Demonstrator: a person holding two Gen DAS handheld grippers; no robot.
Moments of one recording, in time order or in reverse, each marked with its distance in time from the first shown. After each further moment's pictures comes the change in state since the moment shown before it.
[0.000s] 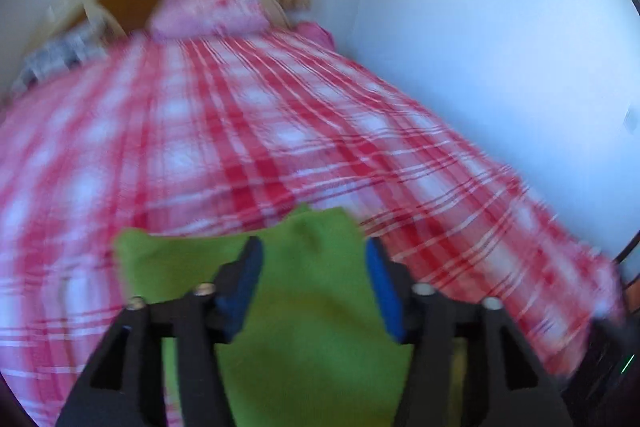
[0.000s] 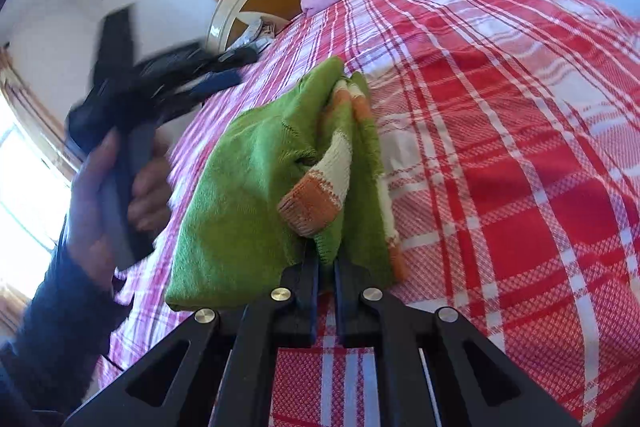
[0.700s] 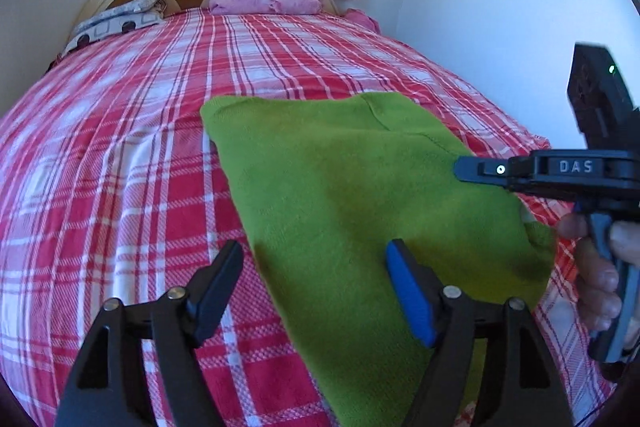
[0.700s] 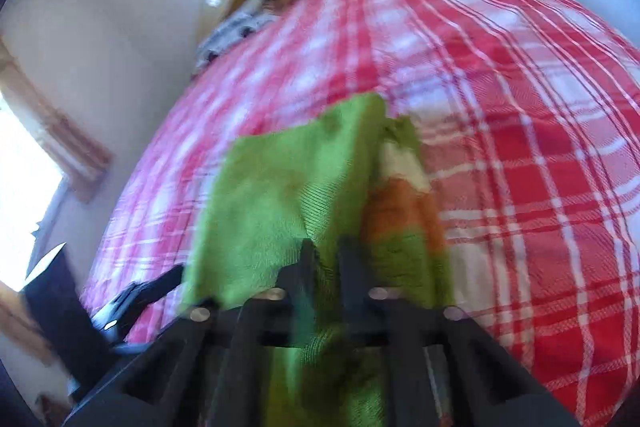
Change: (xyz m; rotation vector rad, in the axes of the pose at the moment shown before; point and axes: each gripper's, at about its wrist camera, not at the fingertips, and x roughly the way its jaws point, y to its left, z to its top) left arm -0.022 0.035 -0.108 -0.141 0.032 0.064; right arm 0.072 0.035 0.088 -0.069 0.105 -0.074
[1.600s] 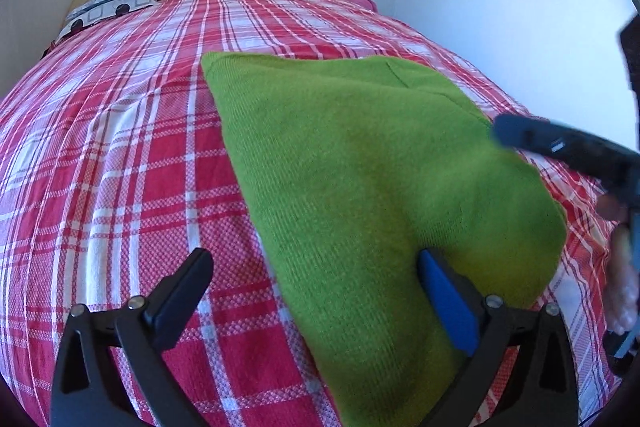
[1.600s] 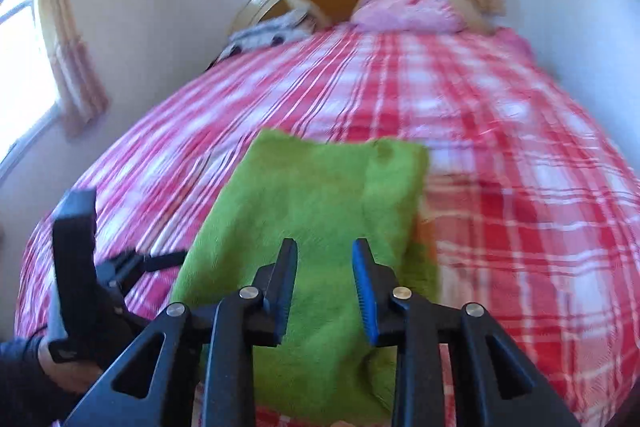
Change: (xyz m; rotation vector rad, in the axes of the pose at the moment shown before) left arm 0.014 -0.011 -0.021 0.020 0.067 0.005; right arm -0.032 0.048 -0.032 -0.353 -0.084 -0.092
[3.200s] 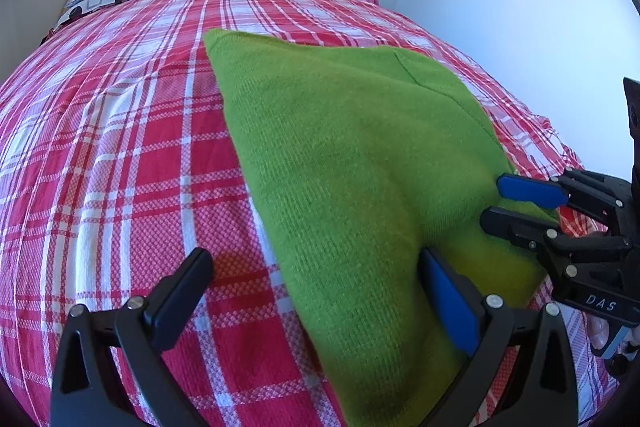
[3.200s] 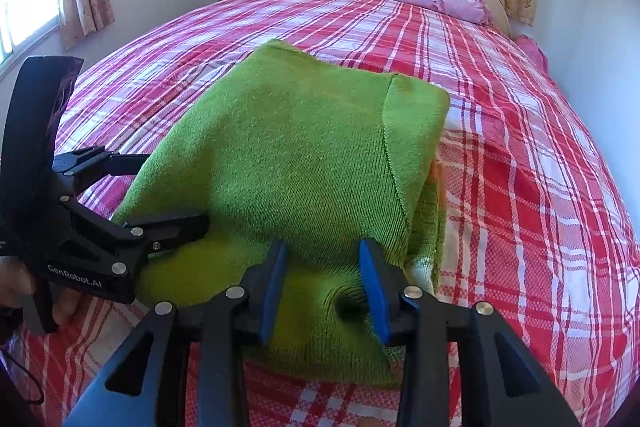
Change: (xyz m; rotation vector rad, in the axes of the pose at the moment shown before) left arm 0.005 0.004 -0.003 -0.026 0.032 -0.025; right arm 0.015 0.013 -0.039 -0.202 0.136 -0.113
